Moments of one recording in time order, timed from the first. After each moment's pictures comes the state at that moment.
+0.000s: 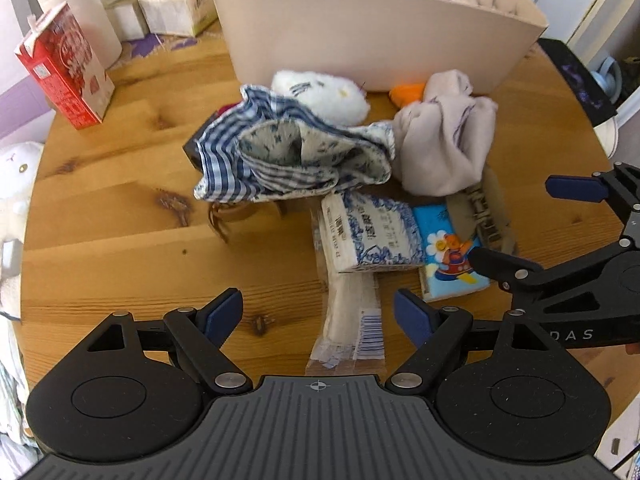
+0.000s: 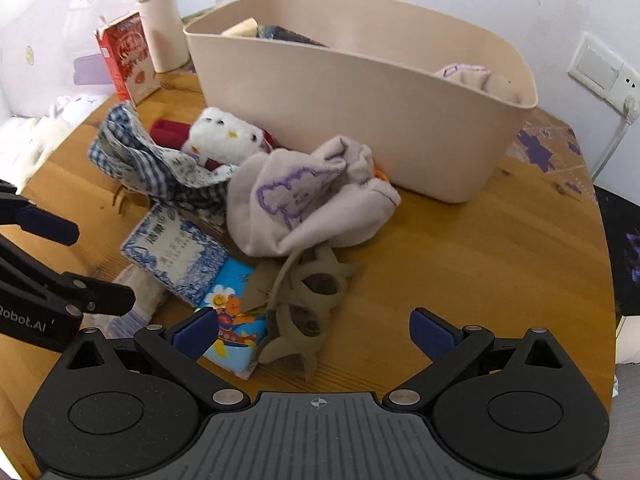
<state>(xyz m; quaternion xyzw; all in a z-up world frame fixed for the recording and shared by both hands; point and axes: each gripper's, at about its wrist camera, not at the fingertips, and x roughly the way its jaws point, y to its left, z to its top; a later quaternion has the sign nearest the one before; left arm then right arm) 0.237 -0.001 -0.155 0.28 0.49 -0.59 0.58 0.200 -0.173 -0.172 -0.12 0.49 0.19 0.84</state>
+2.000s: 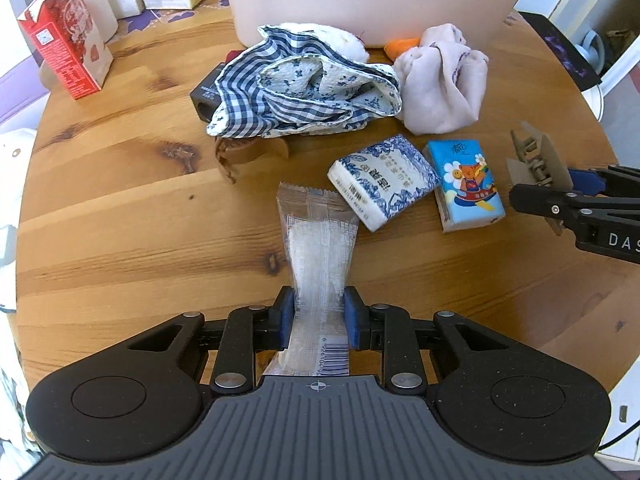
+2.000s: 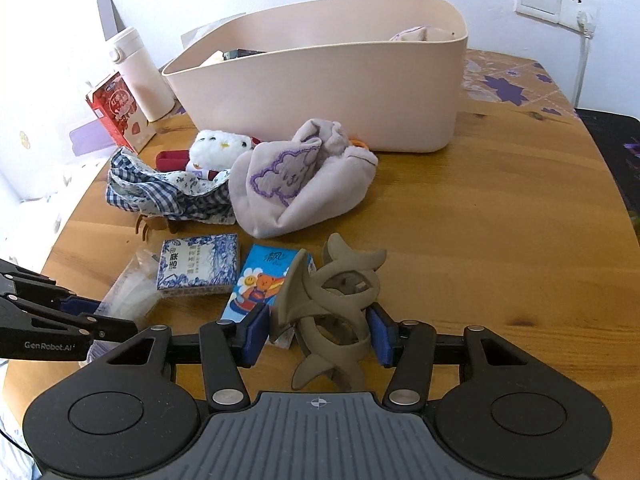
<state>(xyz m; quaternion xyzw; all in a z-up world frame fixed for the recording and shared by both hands) 0.241 0.047 -0.170 0.29 0.48 -0.62 0.55 0.166 -0.211 -0.171 0.02 0.48 0.18 0.86</state>
